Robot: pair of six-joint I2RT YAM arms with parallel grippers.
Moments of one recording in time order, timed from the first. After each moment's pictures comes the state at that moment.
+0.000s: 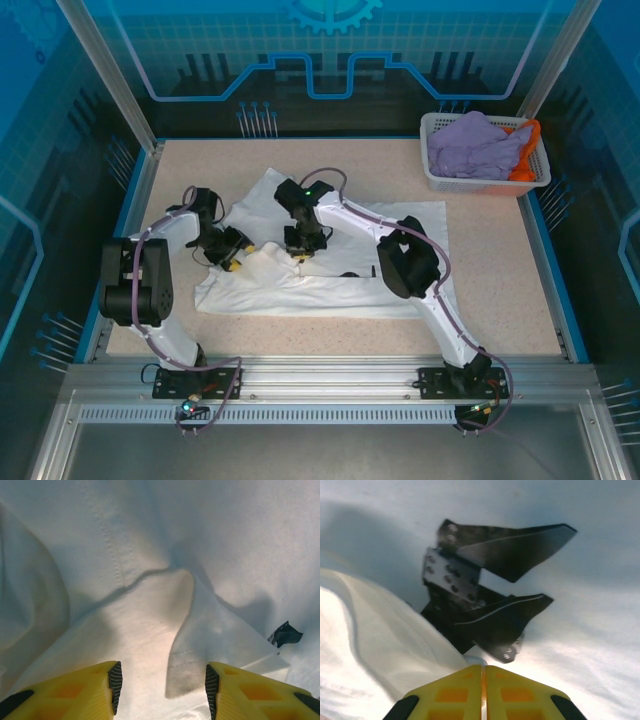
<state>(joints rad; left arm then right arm) 0.04 1.71 1.02 -0.71 0.42 -0.79 0.78 2.39 2.09 -1.13 -0.20 0.71</state>
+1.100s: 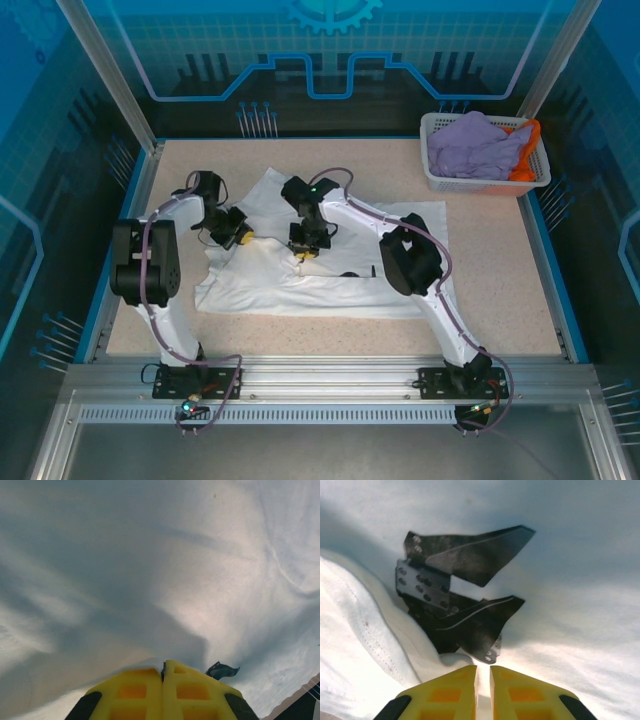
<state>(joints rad) 0.04 1.87 1.22 -0.67 0.46 -0.87 0.74 2.39 2.08 -1.14 -0.24 0.78</state>
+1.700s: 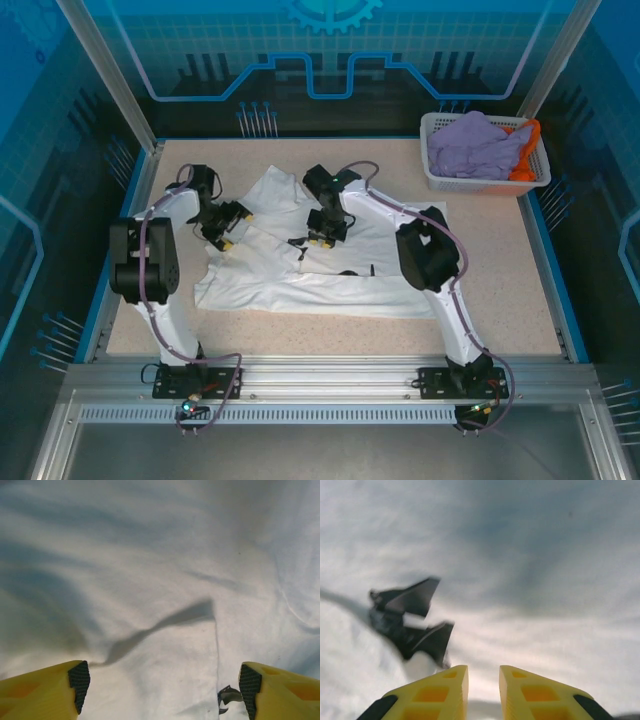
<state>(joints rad) 0.08 1.85 1.27 -0.73 0.33 -0.87 0.65 2.25 1.92 -1.03 -0.23 0.90</state>
